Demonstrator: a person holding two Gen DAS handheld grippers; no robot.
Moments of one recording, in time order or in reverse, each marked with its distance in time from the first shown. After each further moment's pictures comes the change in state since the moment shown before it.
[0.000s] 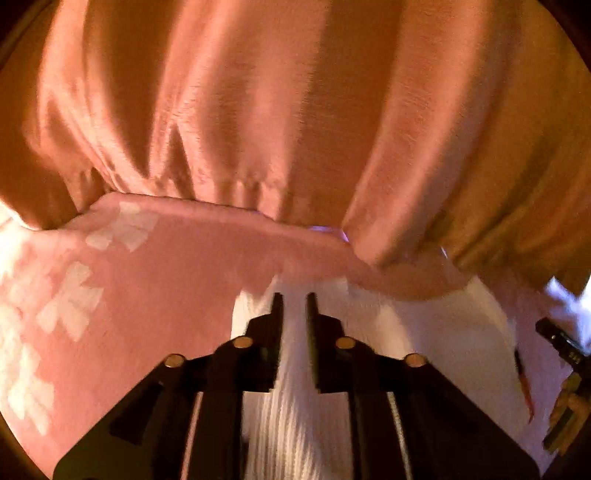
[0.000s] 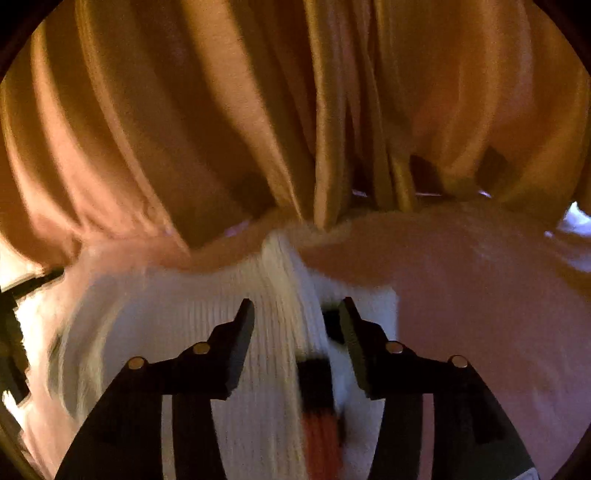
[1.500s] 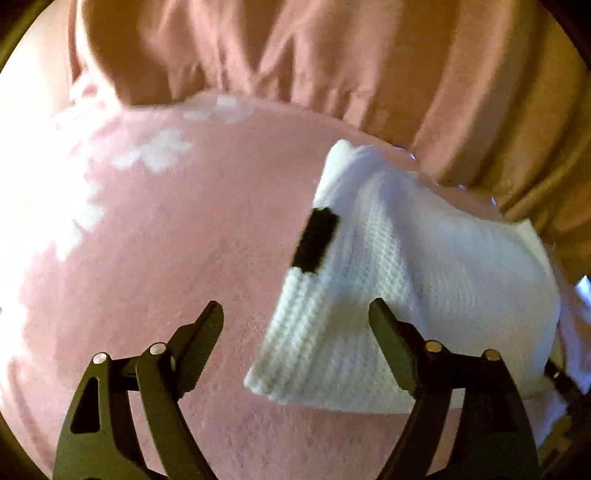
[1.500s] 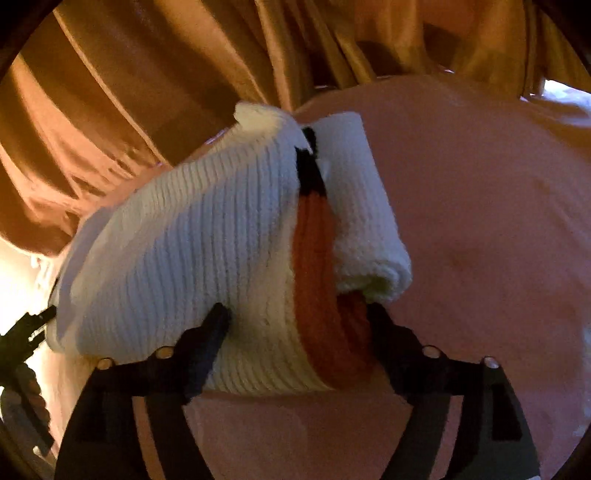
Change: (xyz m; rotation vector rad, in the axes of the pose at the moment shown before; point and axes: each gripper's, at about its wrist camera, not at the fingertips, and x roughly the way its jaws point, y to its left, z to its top) left arm -0.032 0.039 -0.123 -0.248 0.133 0.167; right arm 0.015 -0.009 -0.096 0.221 0.169 0.034
